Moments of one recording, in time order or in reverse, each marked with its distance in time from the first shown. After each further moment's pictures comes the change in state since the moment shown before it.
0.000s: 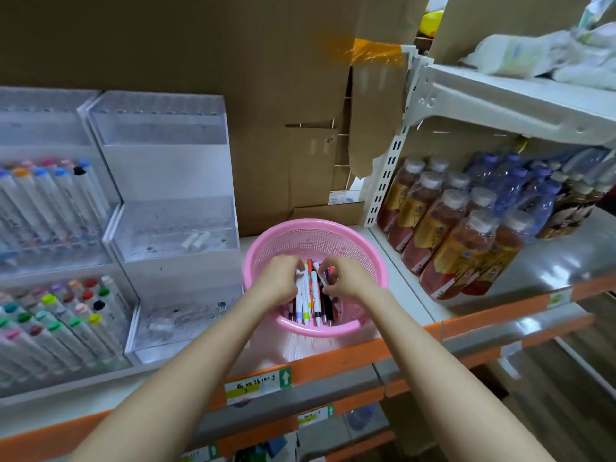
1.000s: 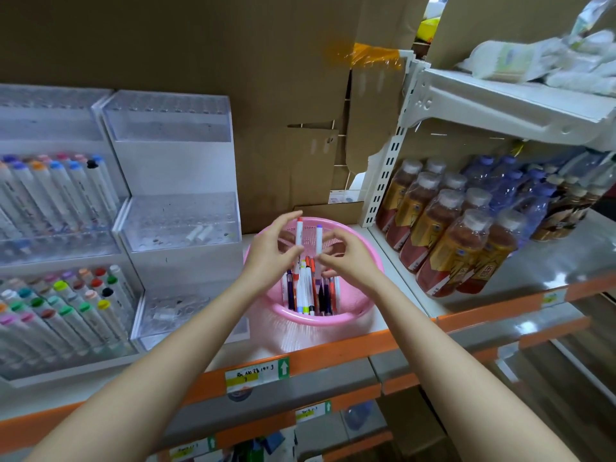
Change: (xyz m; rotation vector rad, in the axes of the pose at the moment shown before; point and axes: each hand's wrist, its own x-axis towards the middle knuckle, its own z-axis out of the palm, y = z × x) left_hand -0.022 0.005 -0.027 -0.584 0.386 0.171; right_hand -0.021 -0.018 -0.021 0.810 0.119 -0.065
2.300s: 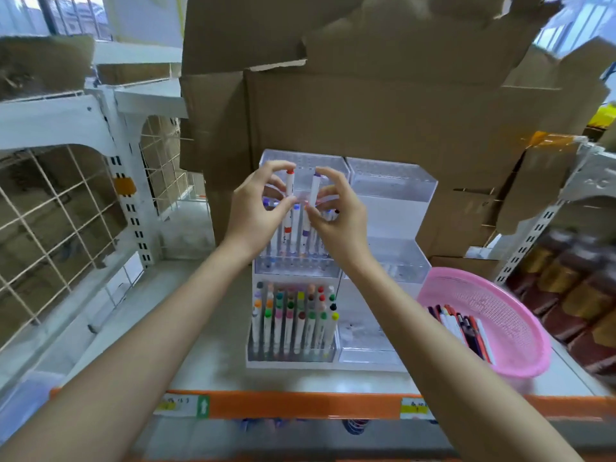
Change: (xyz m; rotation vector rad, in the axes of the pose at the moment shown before) left_hand -0.052 0.011 -0.334 0.204 0.467 0.319; right_hand 0.012 -0.211 0.280 -0.073 0.202 -0.749
